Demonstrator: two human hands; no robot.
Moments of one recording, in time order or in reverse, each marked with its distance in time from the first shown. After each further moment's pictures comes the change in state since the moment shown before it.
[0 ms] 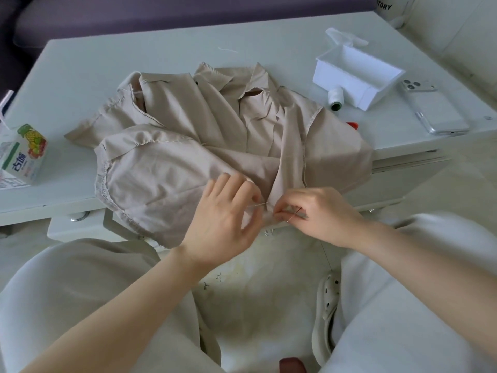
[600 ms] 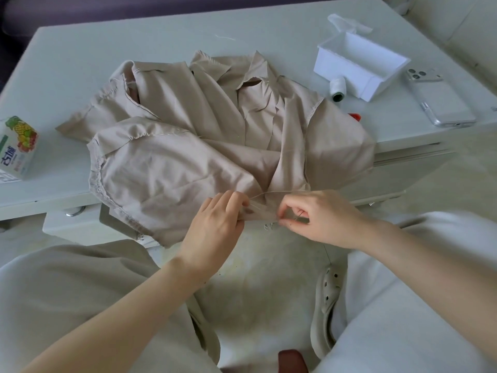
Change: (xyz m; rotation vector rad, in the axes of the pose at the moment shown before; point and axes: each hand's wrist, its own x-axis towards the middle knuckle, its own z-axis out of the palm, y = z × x) left_hand -0.033 -0.014 0.020 0.028 -0.155 -0.176; right_hand -0.010 0.000 -0.002 0.035 -0.163 0.070
